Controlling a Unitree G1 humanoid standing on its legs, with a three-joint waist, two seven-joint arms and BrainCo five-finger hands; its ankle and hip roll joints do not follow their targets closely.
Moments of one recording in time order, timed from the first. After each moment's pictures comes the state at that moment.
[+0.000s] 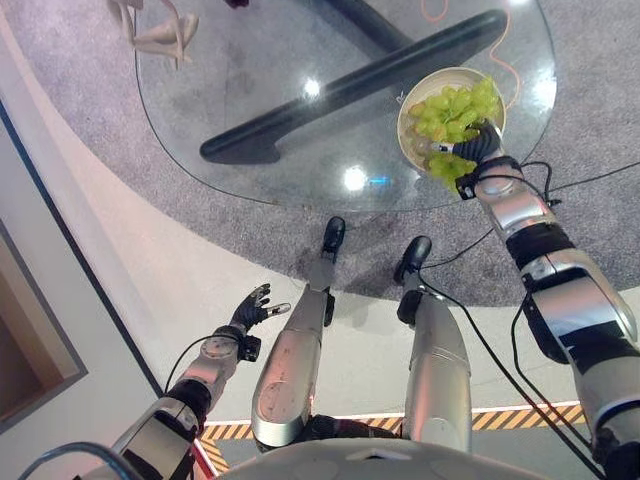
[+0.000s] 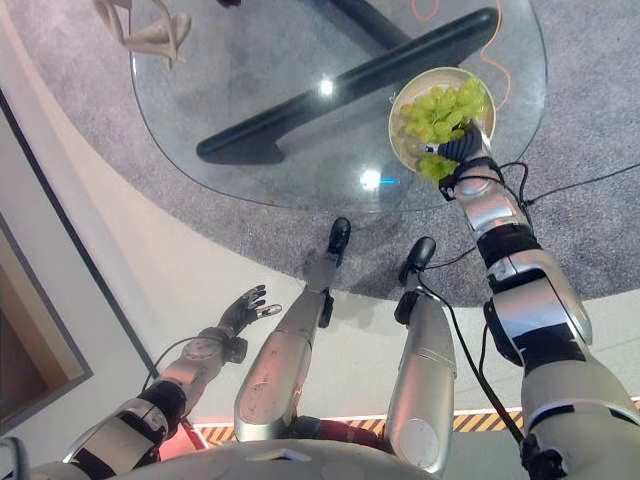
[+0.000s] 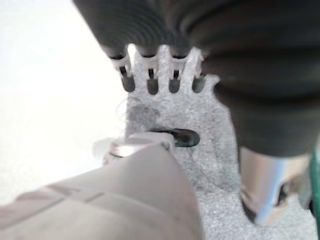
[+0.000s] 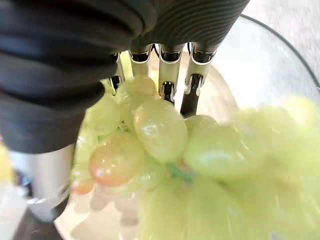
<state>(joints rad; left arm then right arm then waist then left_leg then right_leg) -0.26 0.32 -0.49 0.92 -0.47 -0.18 -0.03 -1.04 -0.58 0.42 0.96 0.03 0.17 -0.27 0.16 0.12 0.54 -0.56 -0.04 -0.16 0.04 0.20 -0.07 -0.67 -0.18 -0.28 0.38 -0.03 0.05</state>
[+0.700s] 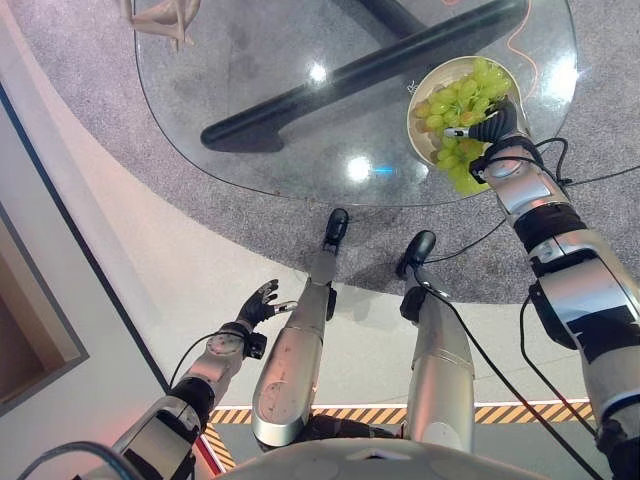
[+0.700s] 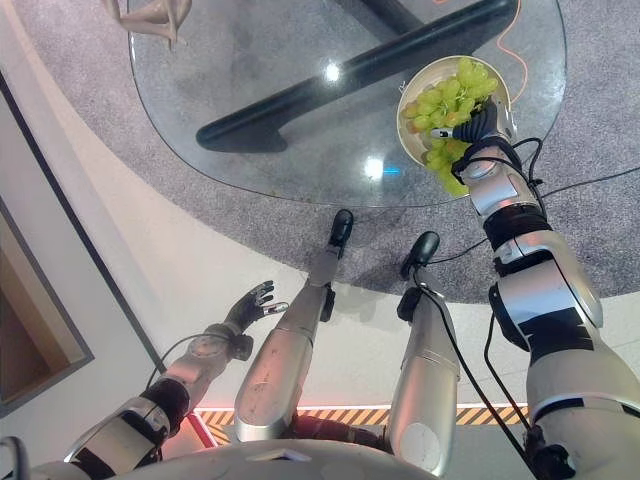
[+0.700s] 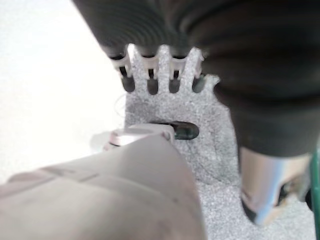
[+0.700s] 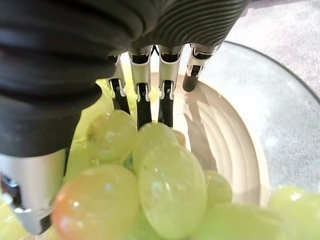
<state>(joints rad) -0.26 0.32 -0.51 0.88 -0.47 -0.18 -0.03 -1.09 -0.61 0.48 0.96 -0.02 0.22 -0.34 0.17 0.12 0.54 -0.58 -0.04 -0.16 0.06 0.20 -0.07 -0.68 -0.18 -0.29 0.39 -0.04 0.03</state>
